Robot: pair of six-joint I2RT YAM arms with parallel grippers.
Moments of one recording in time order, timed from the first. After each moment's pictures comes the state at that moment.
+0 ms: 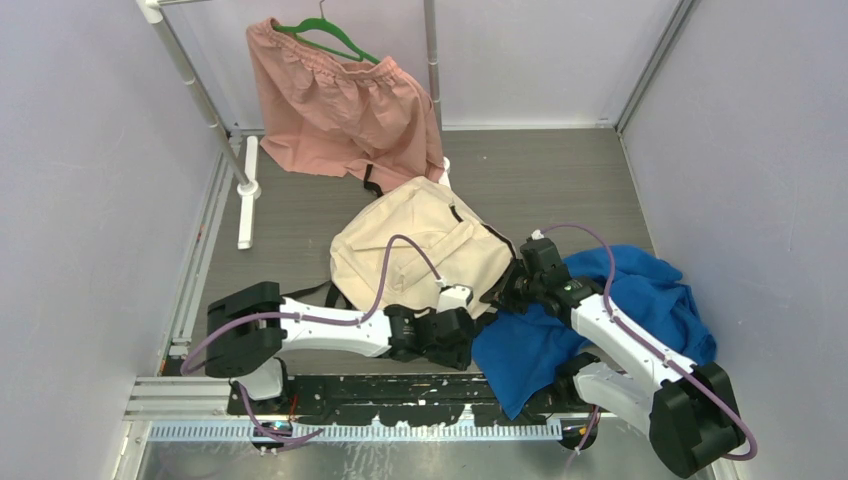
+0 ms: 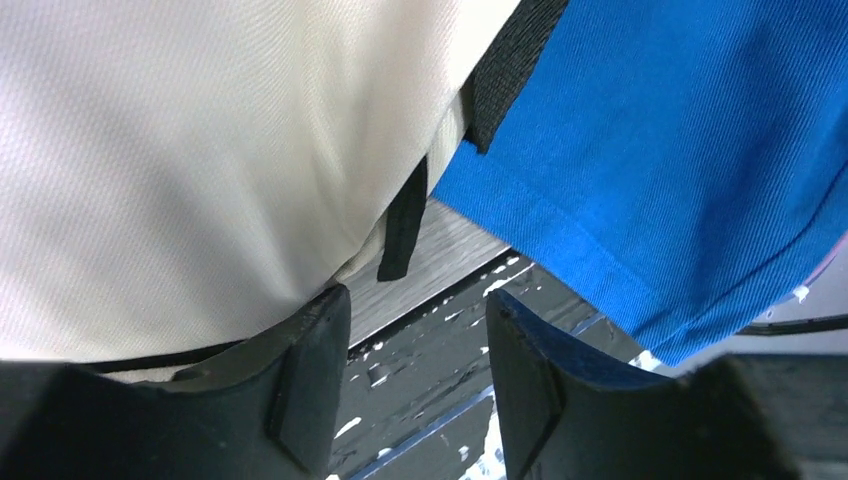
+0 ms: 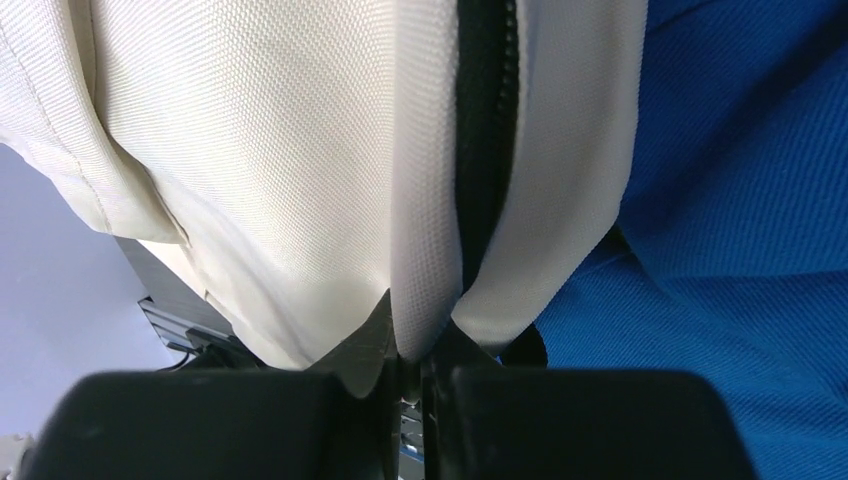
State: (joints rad) left arm -1.37 1.64 0.96 -0.27 -0.19 -0.97; right arm 0.42 0.98 0.50 -0.41 -0.23 0.96
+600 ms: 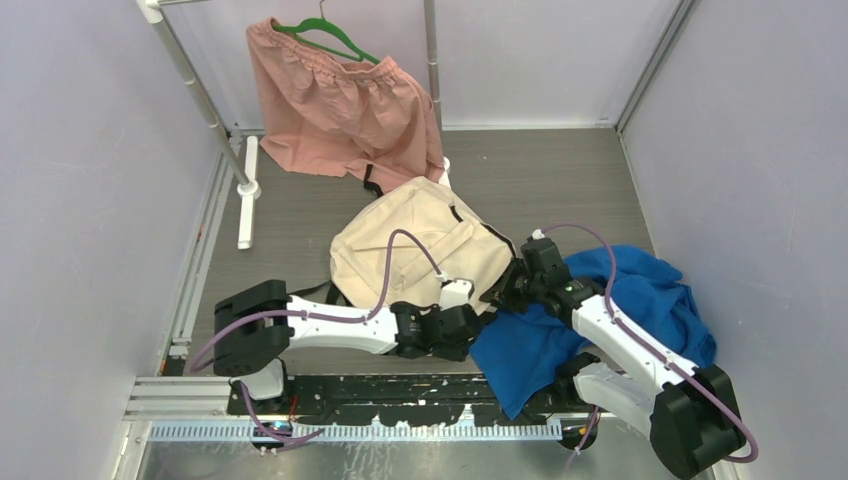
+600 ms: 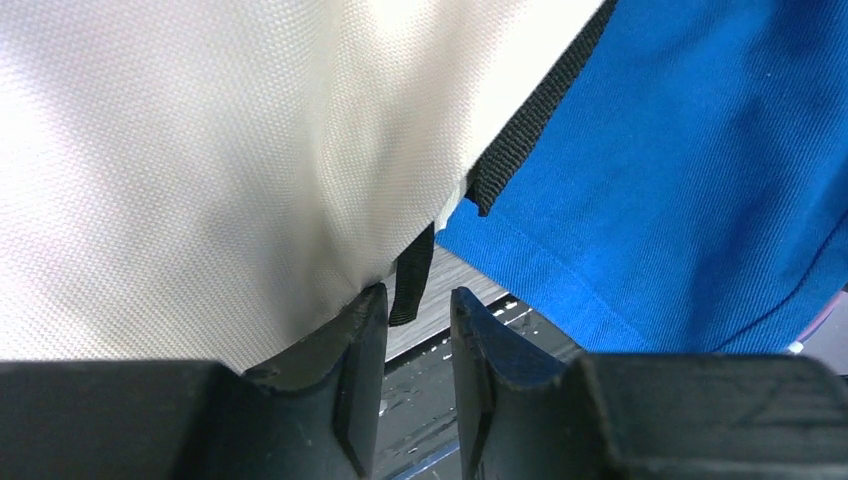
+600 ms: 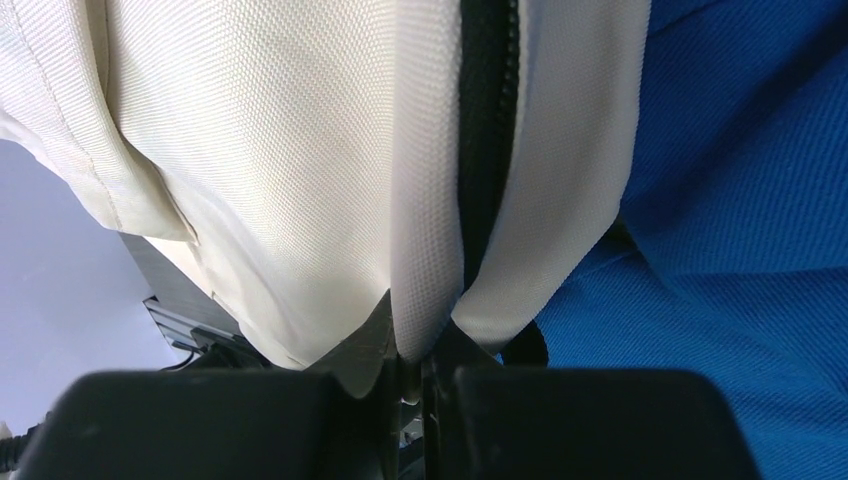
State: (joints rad) left arm -1.36 1.69 1.03 -0.31 -0.27 -0.99; right arm 0.42 0.97 0.51 -0.42 -0.23 0.96
